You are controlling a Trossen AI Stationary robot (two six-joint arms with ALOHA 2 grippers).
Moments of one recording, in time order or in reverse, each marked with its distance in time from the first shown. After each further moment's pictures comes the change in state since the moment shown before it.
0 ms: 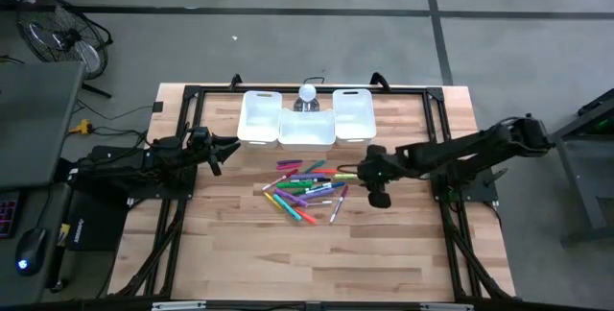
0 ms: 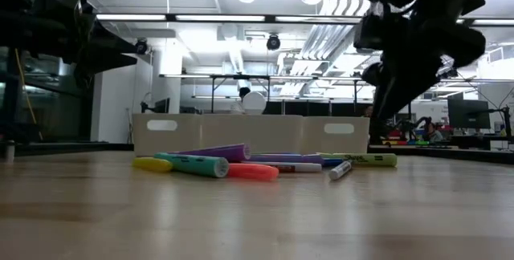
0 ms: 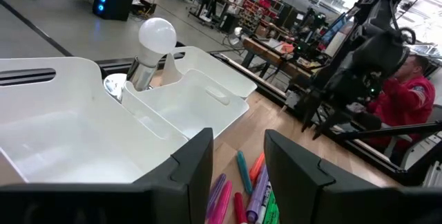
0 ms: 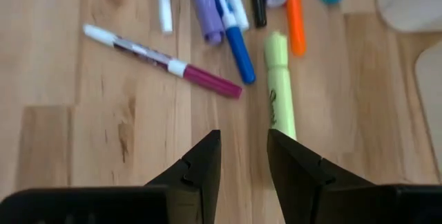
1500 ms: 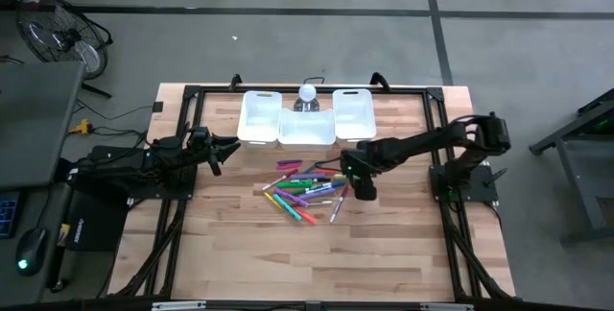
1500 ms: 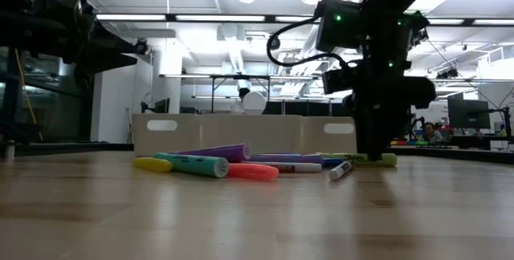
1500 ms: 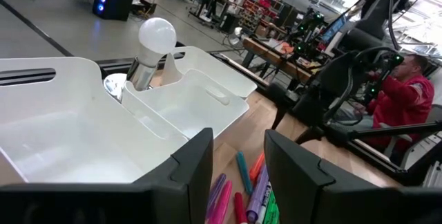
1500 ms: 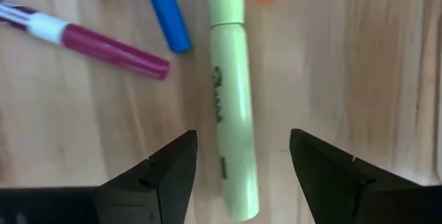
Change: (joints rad) left arm 0.000 0.000 0.000 0.000 0.000 0.000; right arm -0.109 0.351 0.212 -0.176 0.029 -0.071
